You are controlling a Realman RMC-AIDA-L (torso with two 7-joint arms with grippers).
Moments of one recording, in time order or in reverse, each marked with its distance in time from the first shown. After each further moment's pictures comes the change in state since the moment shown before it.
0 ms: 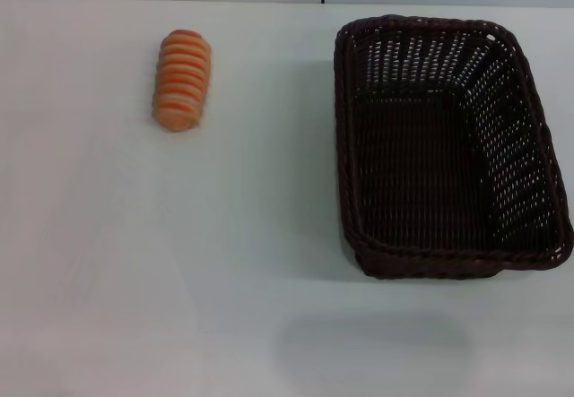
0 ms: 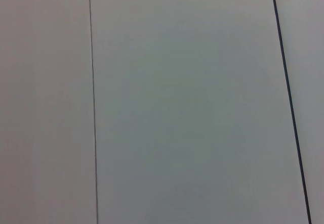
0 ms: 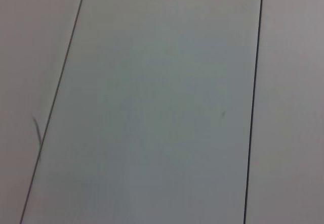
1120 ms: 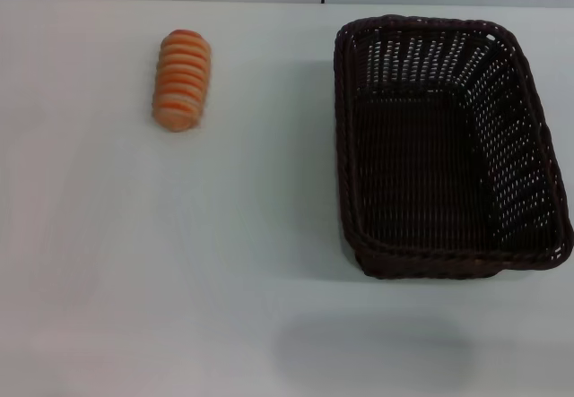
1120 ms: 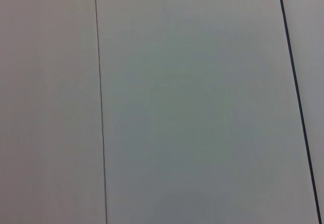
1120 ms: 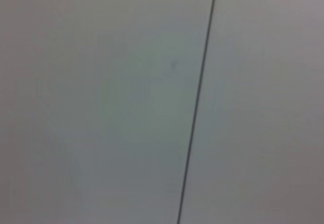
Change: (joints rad) left arm 0.012 0.000 -0.012 0.002 0.002 0.001 0.000; right arm -0.247 0.002 -0.006 0.574 -0.267 -0.535 0.390
